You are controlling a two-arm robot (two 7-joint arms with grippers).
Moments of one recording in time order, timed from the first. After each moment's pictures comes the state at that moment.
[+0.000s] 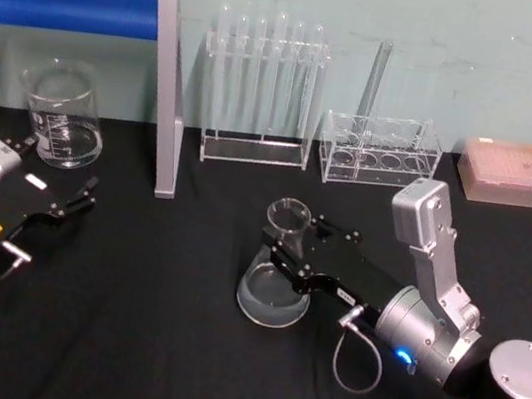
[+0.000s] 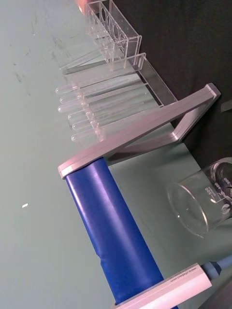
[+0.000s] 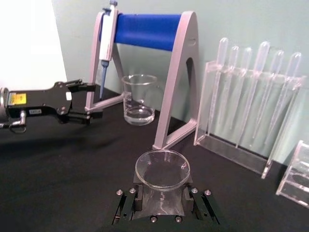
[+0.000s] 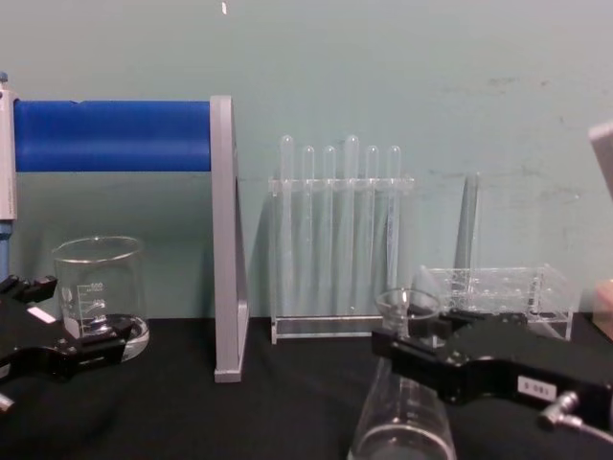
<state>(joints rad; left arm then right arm) -0.20 0.60 0.45 -1.41 -0.25 -0.12 0.03 0.20 0.38 -0.43 -1.50 0.33 0.01 0.42</state>
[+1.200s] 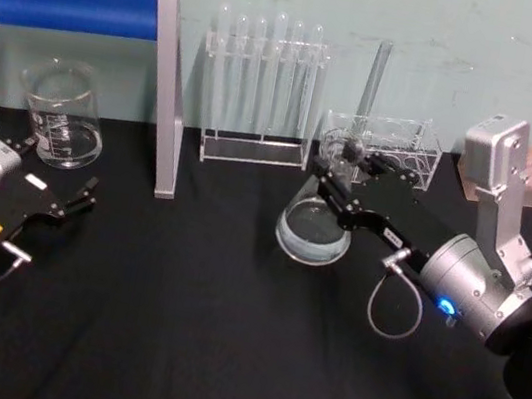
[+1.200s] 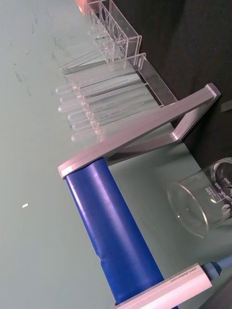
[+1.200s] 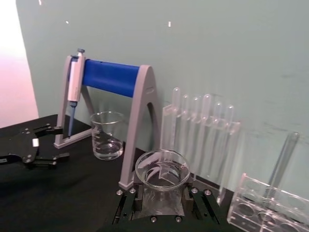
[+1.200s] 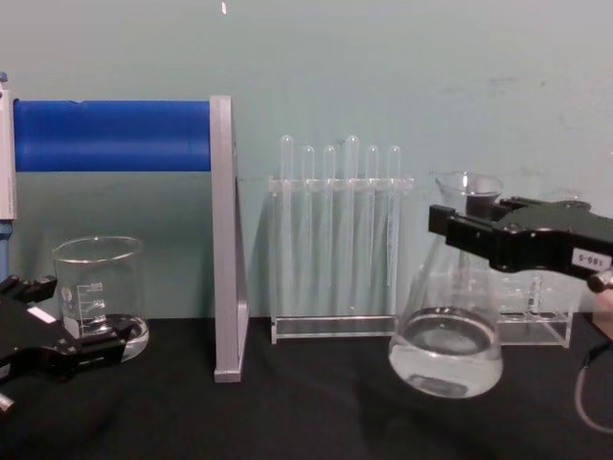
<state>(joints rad) -0.20 0.60 0.45 -1.41 -0.25 -0.12 0.03 0.19 0.38 -0.32 -1.63 0.36 0.07 0.35</state>
